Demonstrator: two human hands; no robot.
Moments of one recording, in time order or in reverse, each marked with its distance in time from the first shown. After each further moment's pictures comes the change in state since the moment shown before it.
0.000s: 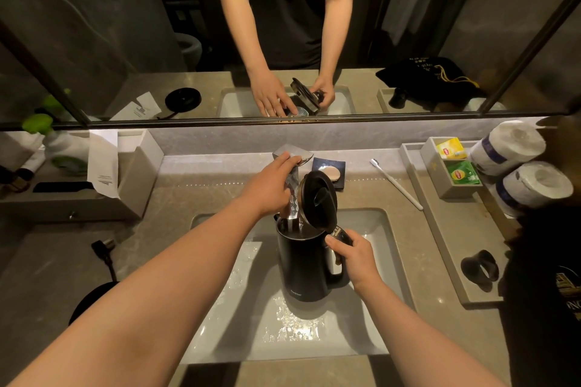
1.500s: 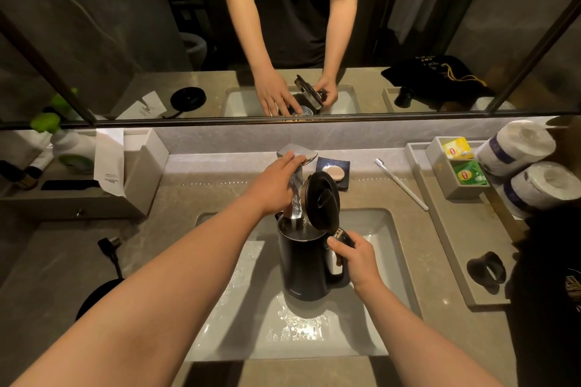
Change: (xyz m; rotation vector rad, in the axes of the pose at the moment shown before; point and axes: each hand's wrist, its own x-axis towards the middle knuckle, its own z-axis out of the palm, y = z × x) left_hand -0.001 0.000 -0.003 -0.011 -0.037 -0.004; right_hand -0.004 0.002 0.005 0.019 0.005 -0.006
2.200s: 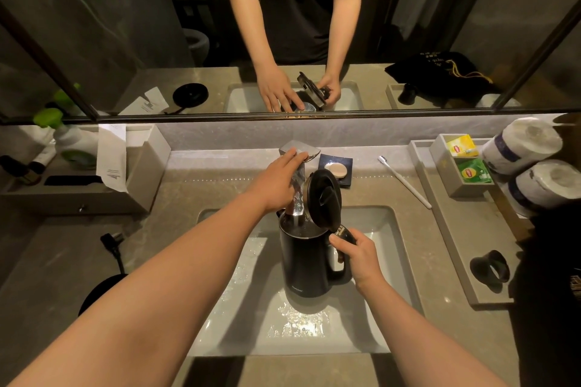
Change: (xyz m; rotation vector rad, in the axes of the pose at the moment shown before) left_hand 0.001 -0.002 0.003 -0.007 -0.013 -0.001; right_hand 0.003 0.001 0.002 0.014 -0.009 0.005
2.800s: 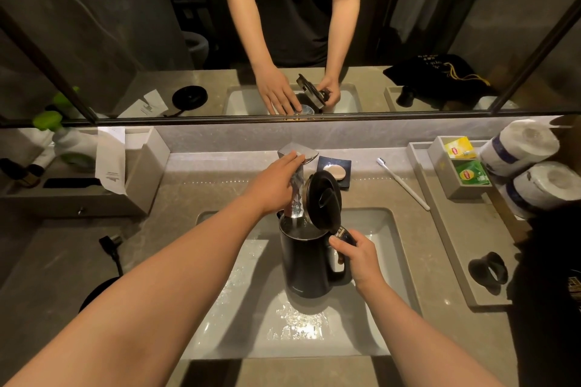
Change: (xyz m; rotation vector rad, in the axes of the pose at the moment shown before) left_hand -0.005 0.009 -0.008 -0.023 0.037 -0.014; right_hand 0.003 0.002 -0.005 0.003 0.006 0.000
